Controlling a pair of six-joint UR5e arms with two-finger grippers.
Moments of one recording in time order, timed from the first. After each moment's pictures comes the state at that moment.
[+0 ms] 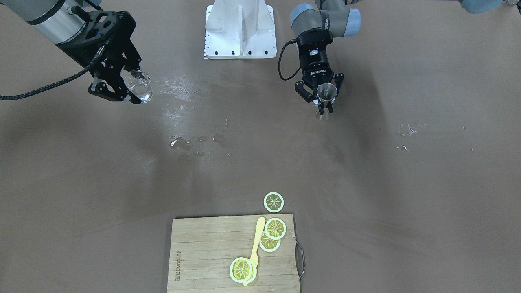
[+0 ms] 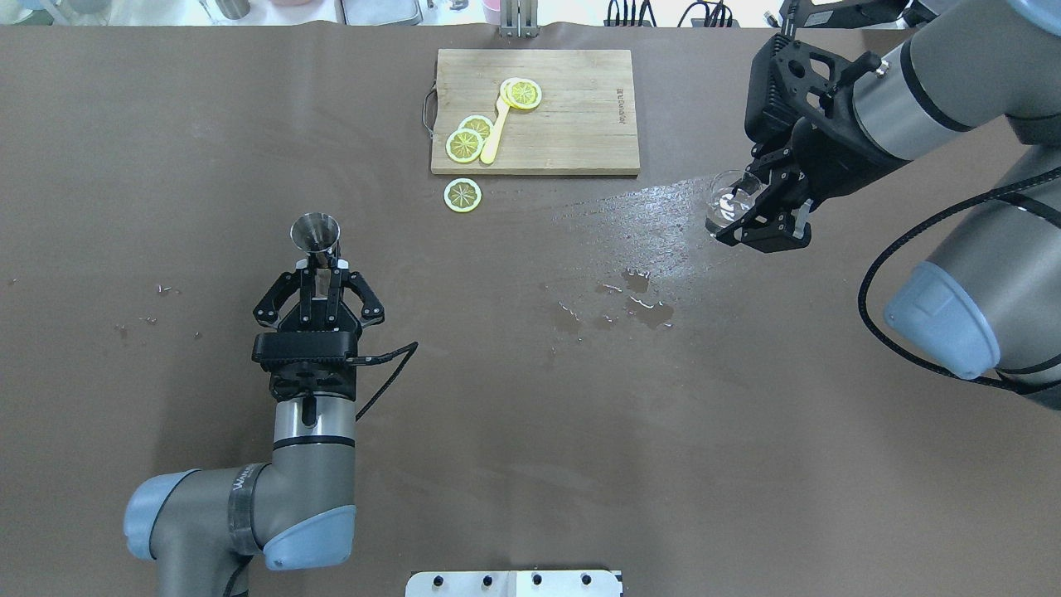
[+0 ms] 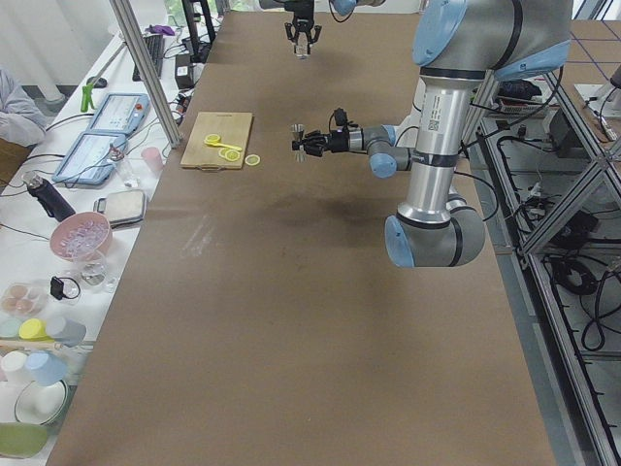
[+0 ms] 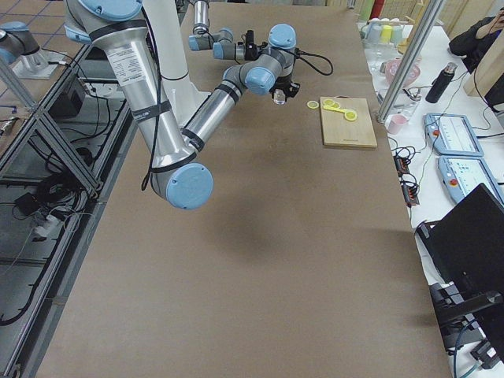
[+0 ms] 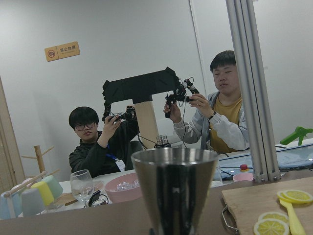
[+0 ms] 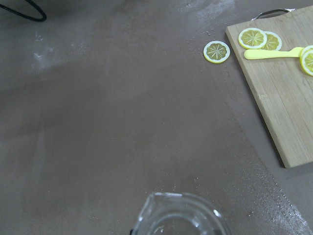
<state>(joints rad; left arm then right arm) -0.15 -1.90 -1.79 -1.86 -0.16 -1.33 0.92 -1.17 2.06 -1.52 2.32 -0.24</state>
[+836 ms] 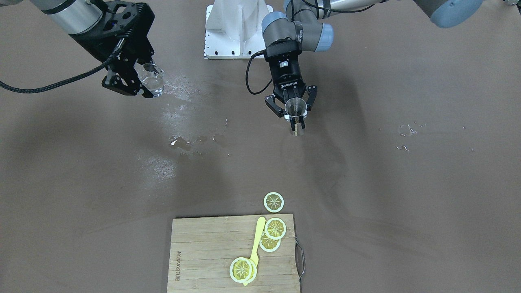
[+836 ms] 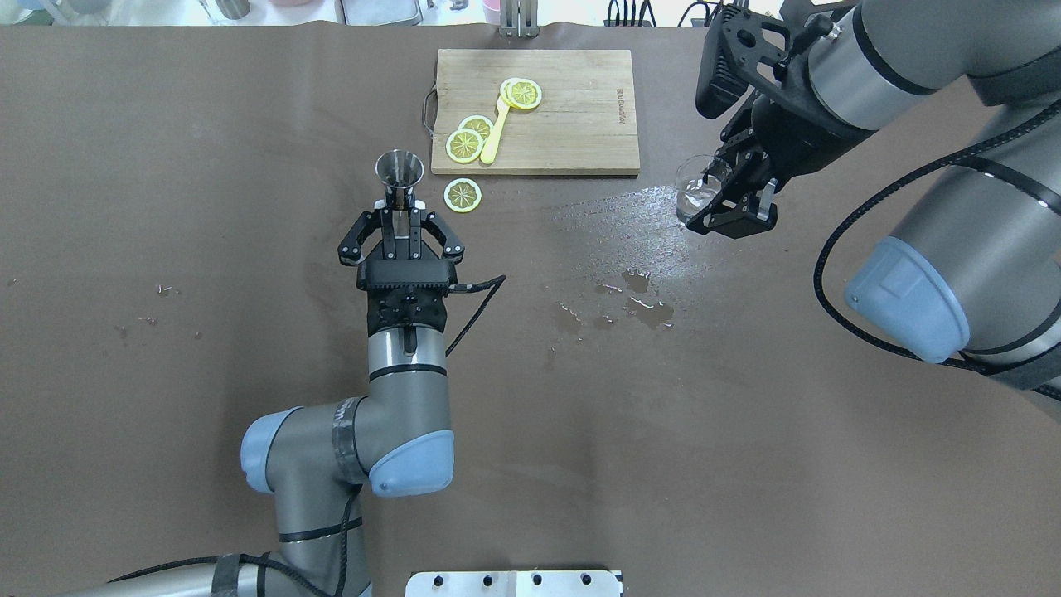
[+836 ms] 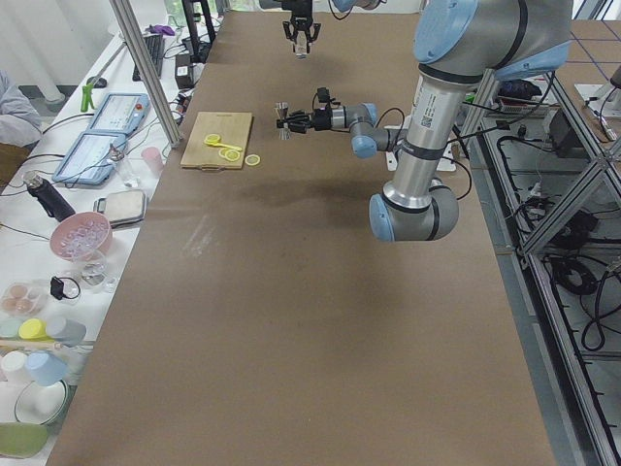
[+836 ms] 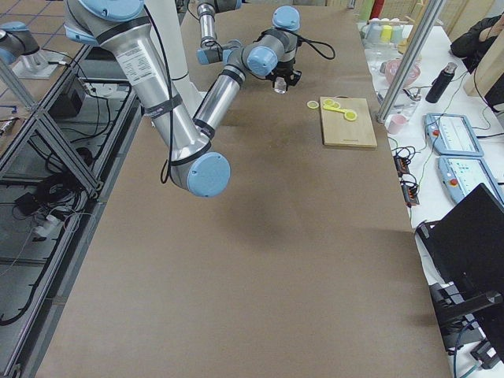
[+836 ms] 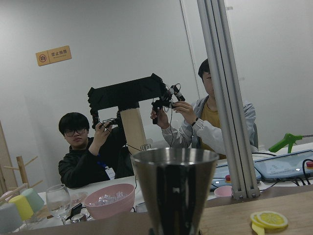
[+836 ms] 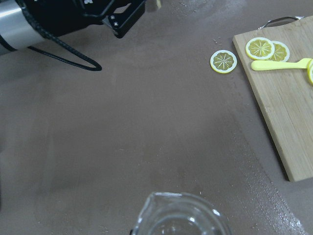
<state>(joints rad) -0.26 -2.17 -1.58 -1.95 -0.21 -1.15 0.90 -1.02 2.05 -1.73 2.30 -0.30</state>
